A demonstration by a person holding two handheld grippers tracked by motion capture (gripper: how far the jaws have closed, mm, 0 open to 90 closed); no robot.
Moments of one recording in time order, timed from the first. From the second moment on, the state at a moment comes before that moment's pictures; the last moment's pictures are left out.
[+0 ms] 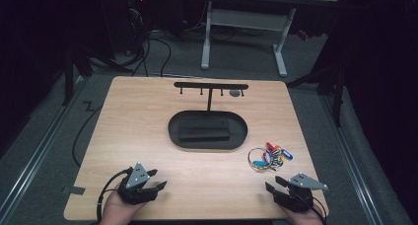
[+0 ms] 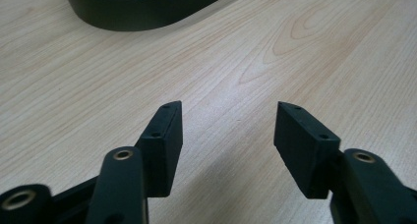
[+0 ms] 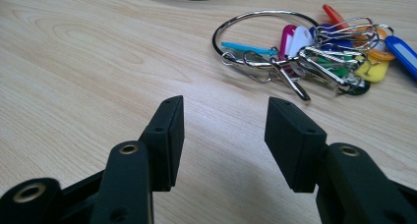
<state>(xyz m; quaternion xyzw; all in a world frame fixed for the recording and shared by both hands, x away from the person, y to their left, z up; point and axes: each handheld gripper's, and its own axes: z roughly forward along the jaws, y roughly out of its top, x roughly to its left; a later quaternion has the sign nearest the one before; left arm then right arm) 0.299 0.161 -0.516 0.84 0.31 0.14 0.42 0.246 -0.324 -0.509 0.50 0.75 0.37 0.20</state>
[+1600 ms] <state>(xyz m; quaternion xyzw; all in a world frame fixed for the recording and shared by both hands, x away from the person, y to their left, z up) 0.302 0.166 -0.516 0.85 0.30 0.13 0.42 0.362 -0.244 -0.471 0.43 0.89 0.10 0.09</state>
